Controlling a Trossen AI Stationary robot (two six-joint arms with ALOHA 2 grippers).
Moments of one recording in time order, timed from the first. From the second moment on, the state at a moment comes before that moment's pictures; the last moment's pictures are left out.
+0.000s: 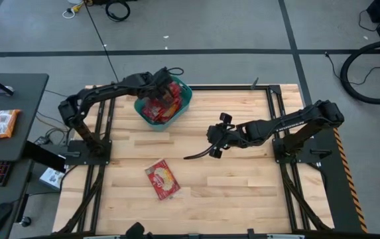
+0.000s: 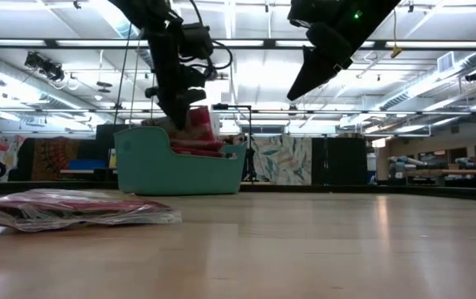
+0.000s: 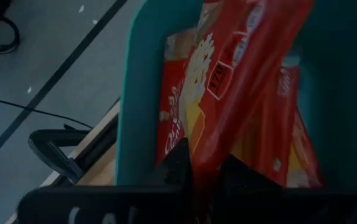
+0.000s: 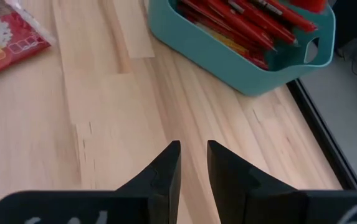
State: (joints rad) left arm 0.54 1.68 1.36 -0.77 -0.39 -0.11; right arm 0.14 1.47 1.04 -0.44 0.55 0.16
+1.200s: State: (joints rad) left arm 0.03 1.61 1.25 -0.69 -0.02 0.16; right arm 0.16 1.47 1.04 -0.48 0.47 0.12
